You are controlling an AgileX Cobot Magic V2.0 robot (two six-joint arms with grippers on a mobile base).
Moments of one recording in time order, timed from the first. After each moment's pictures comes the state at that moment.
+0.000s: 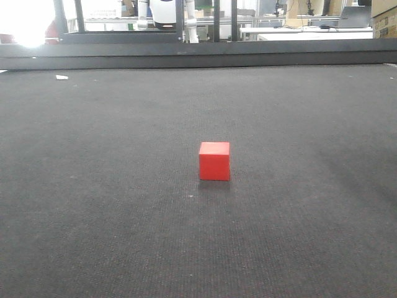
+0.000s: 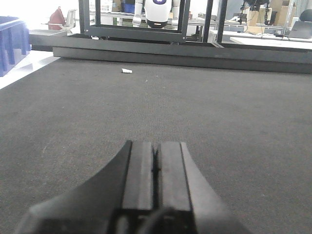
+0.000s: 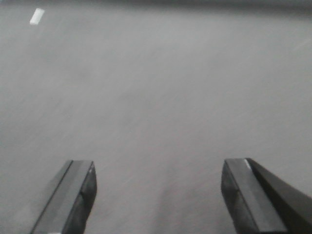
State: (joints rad) left arm -0.07 -0.01 0.03 0.00 0.01 -0.04; right arm 0.29 0.90 -0.87 0.04 0.48 0.11
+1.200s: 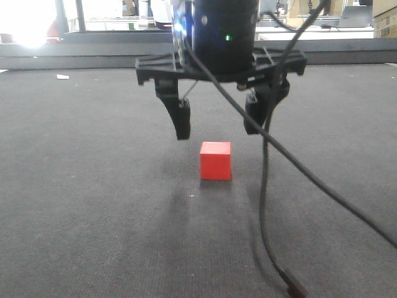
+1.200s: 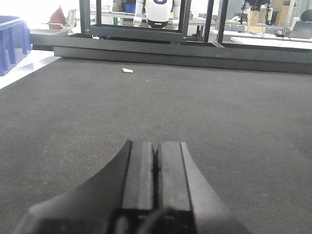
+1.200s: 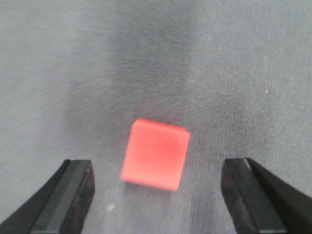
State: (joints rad) left arm -0.07 -0.01 0.03 0.00 0.01 -0.04; right arm 0.74 1.87 -1.50 -0.26 0.98 0.84
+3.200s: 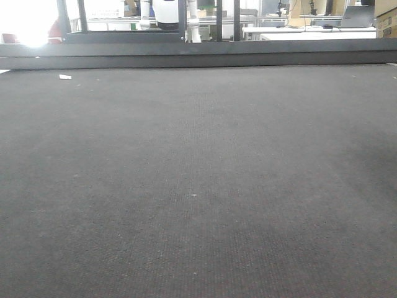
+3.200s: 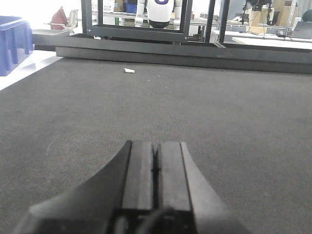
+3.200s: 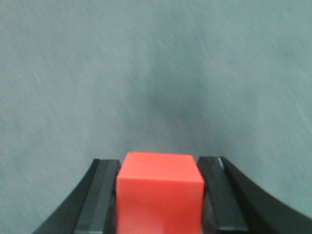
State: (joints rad) left arm -0.07 -0.01 0.03 0.00 0.01 -0.04; right arm 0.18 1.16 -0.92 -0.12 0.81 0.24
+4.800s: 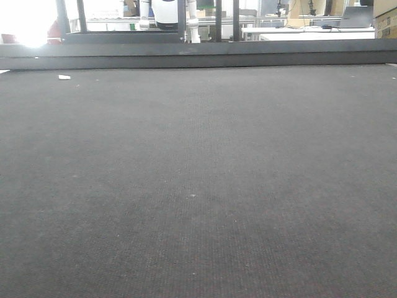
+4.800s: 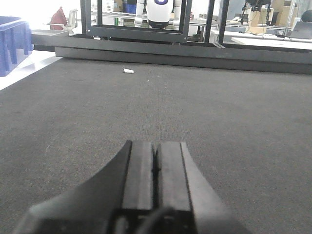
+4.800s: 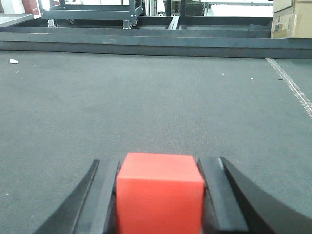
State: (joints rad) left arm -0.07 -0.01 0.03 0.00 0.01 -0.04; right arm 0.16 -0.01 -0.56 -0.09 0.78 0.14
